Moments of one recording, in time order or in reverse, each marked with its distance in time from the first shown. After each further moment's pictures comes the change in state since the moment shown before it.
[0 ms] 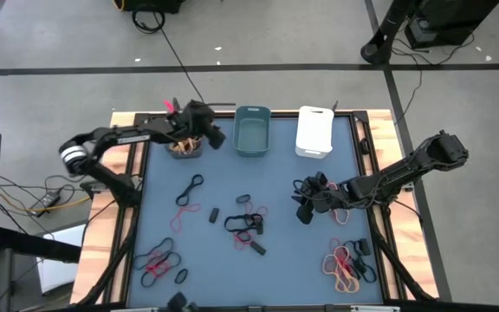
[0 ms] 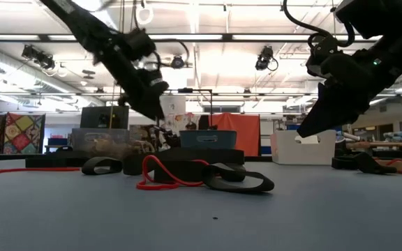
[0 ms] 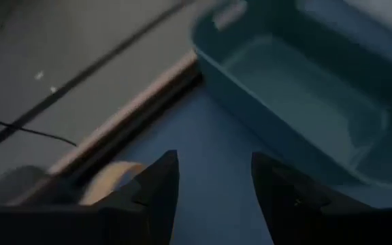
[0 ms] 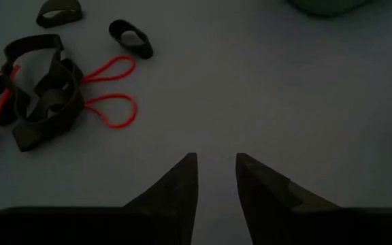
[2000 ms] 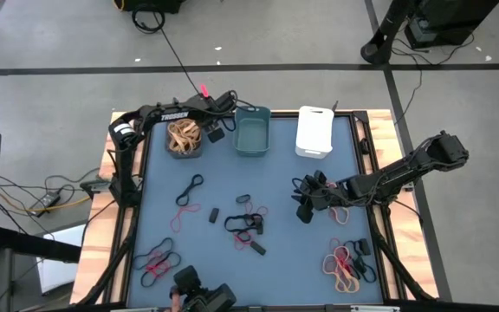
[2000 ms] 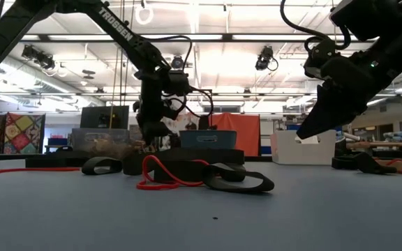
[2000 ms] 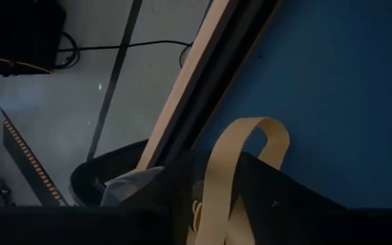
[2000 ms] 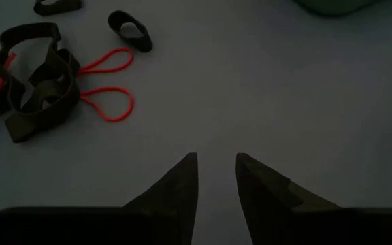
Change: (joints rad) left arm 0.049 0.471 0.532 -0.639 -0.393 0.266; right arm -0.033 0.000 0.000 -0.002 -0.042 -0.060
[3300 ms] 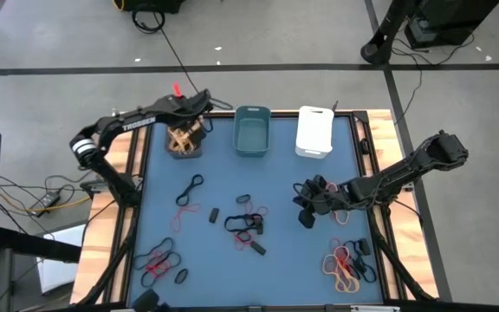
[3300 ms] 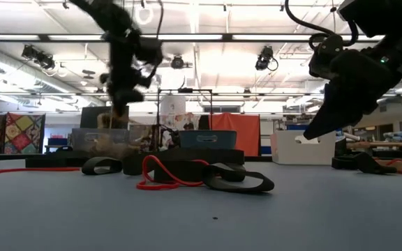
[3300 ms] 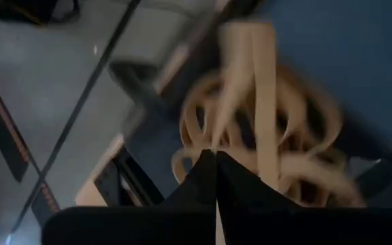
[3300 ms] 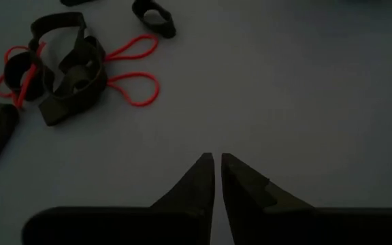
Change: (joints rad) left arm 0.009 -0.392 -0.223 -0.198 0.026 -0.209; right arm 0.051 0.000 0.000 -0.007 -0.026 0.060
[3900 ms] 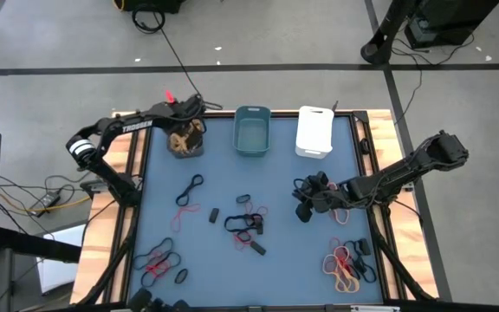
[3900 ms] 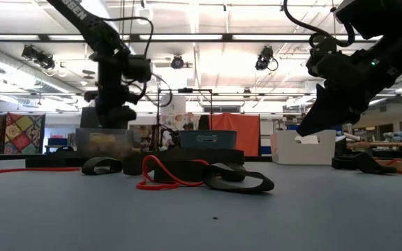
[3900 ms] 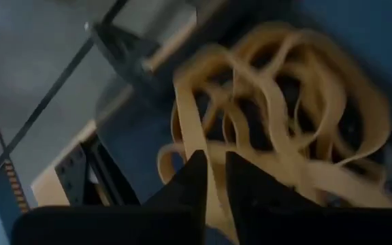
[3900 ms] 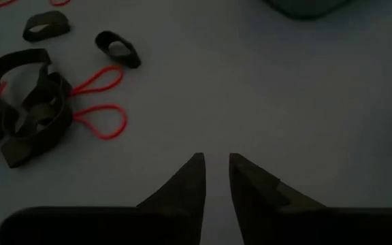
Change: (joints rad) left arm 0.082 -0.015 -0.151 0.194 0.037 -0.071; right arm -0.017 0.000 0.000 0.000 0.104 0.048
